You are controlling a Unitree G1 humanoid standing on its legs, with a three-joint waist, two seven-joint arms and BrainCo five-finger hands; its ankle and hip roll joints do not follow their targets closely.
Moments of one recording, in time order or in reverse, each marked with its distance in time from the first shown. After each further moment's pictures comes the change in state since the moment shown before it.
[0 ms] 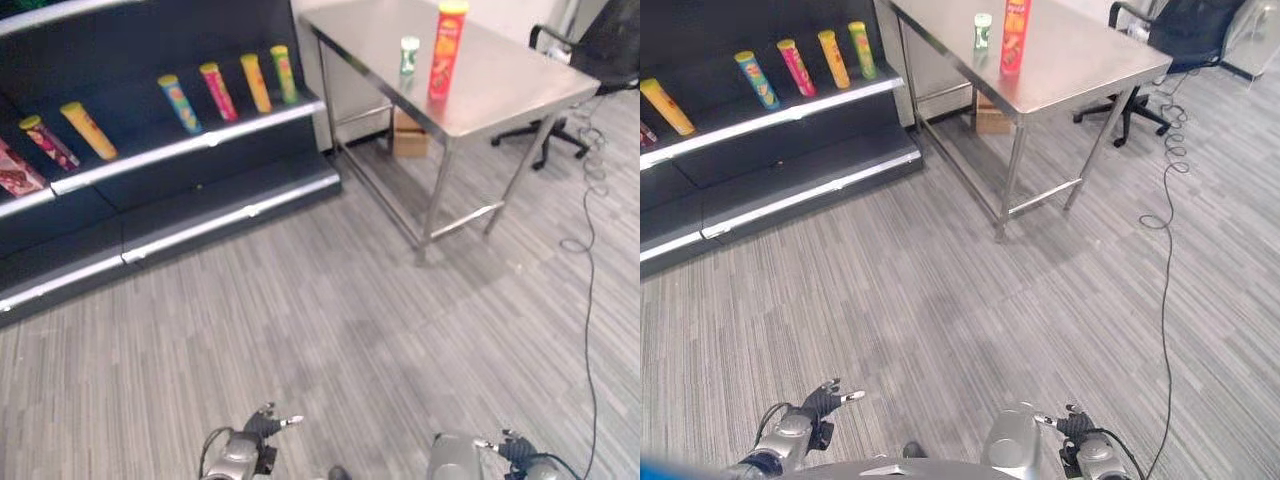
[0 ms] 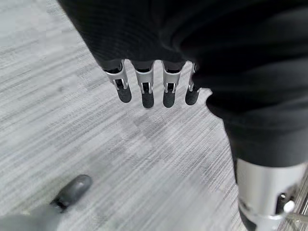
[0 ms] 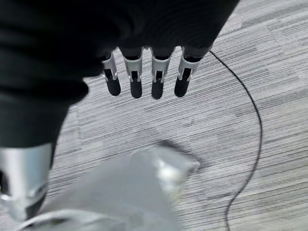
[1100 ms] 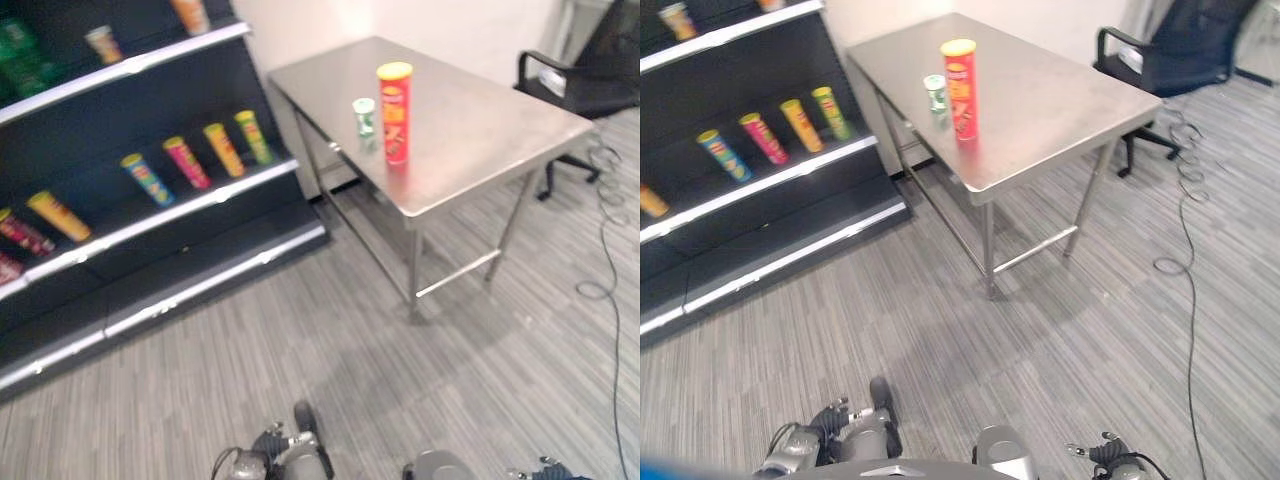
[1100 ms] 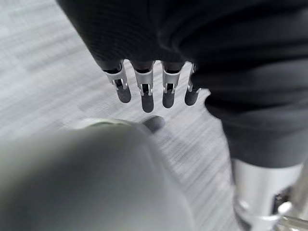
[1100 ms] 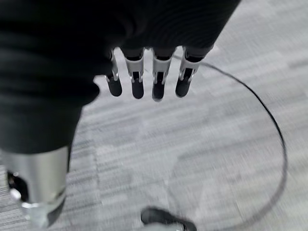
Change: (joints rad) left arm 0.053 -0.040 -0.011 0.058 -0.019 -0.002 -0.008; right arm 0.093 -0.088 0.044 0.002 0.013 -0.001 -0.037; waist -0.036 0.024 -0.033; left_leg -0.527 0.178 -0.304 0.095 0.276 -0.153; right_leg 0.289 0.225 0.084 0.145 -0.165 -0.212
